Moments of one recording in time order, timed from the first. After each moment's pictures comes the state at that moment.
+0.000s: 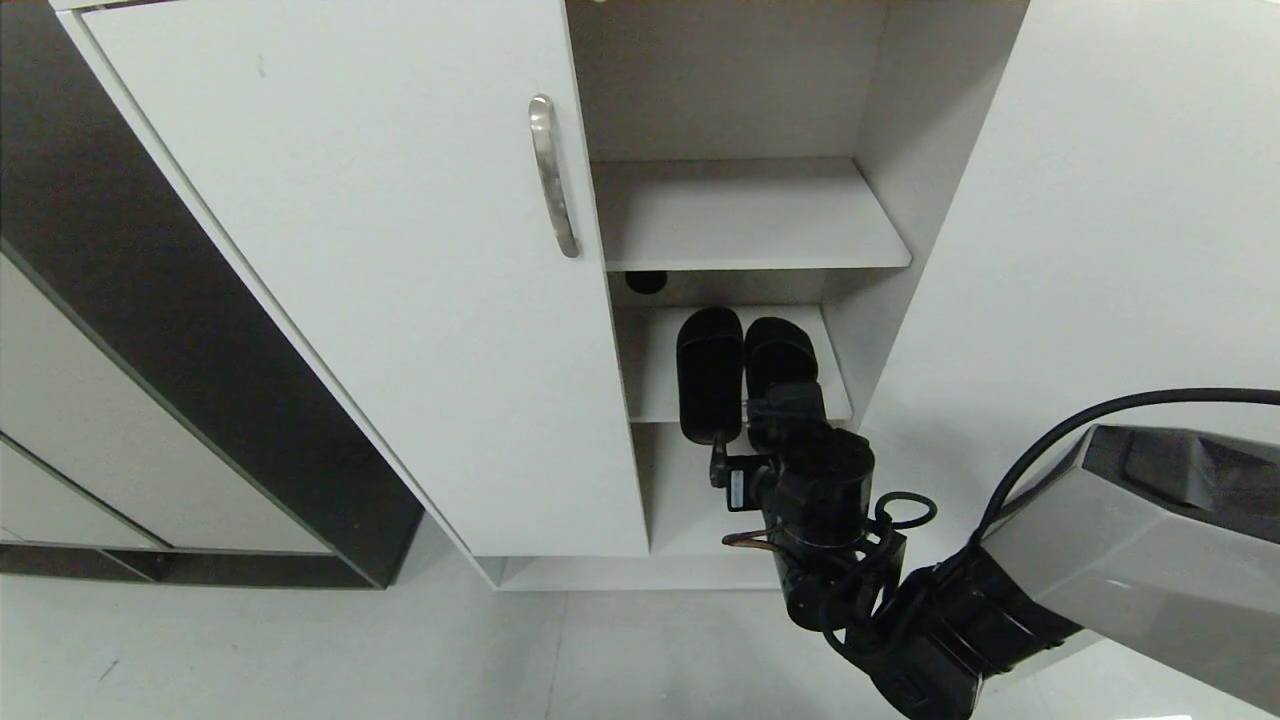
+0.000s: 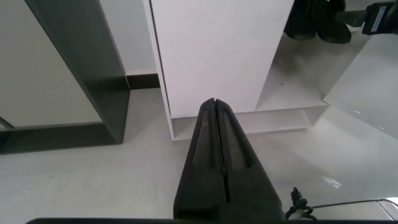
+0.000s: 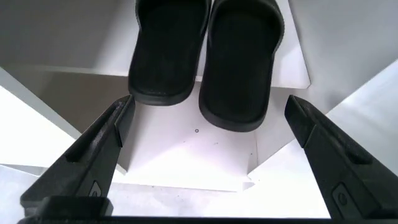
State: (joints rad) left arm 0.00 0.00 0.00 0.00 -0.07 0.02; right arm 0.83 2.19 -0.99 -1.19 -0.77 0.01
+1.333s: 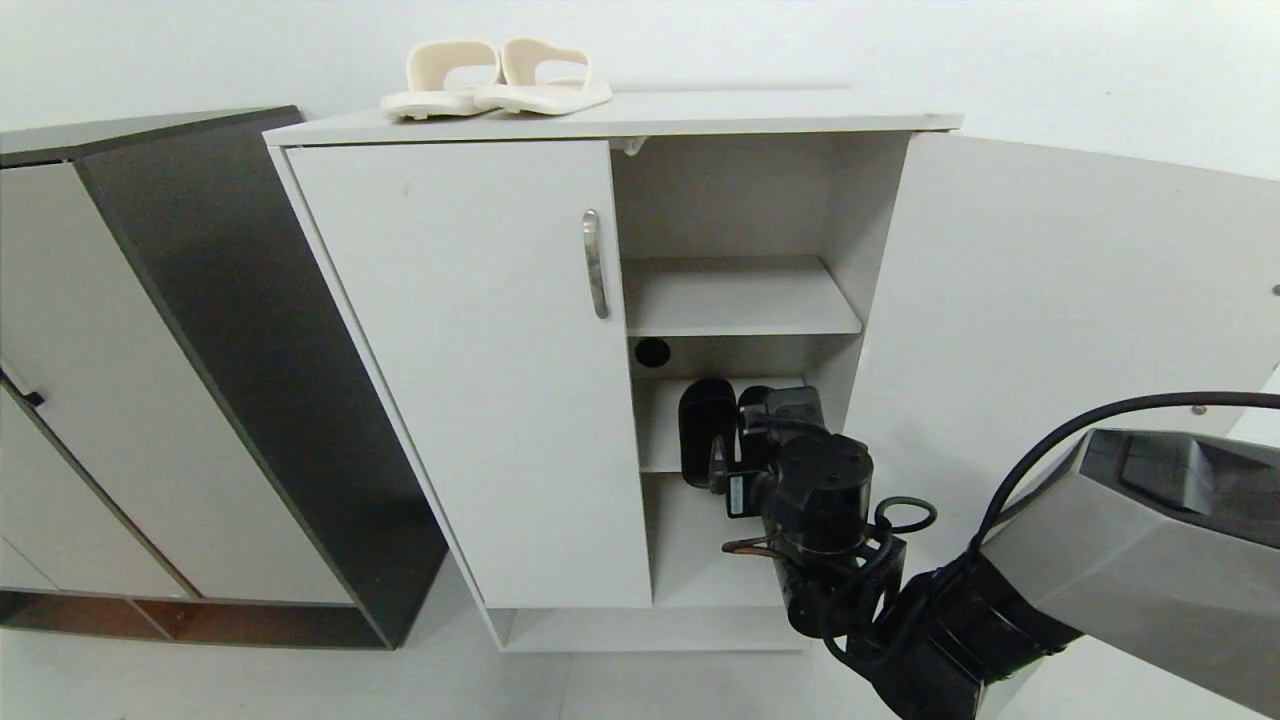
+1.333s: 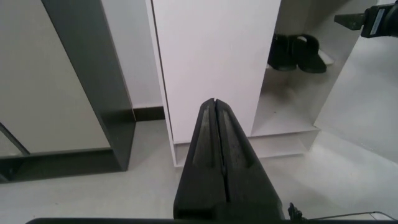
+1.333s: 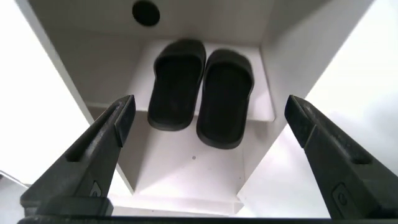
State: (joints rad) left arm 0.00 0.00 0.00 0.00 -0.07 0.02; right arm 0.83 2.19 -0.97 -1.19 -0.77 0.01
